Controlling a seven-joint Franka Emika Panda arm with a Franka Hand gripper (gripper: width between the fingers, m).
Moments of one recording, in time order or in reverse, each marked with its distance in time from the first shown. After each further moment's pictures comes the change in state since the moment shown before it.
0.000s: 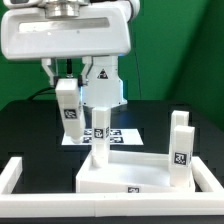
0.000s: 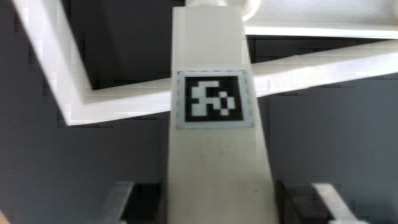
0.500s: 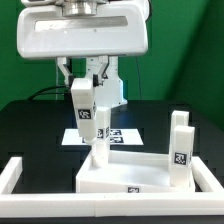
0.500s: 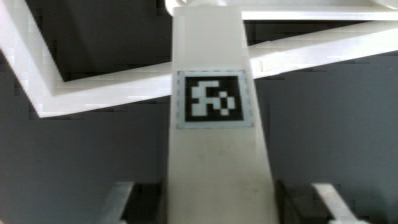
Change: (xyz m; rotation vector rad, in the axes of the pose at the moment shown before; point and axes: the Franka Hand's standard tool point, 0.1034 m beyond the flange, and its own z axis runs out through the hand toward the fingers) arm 0.002 -0.016 0.001 -0.023 -0.012 0.004
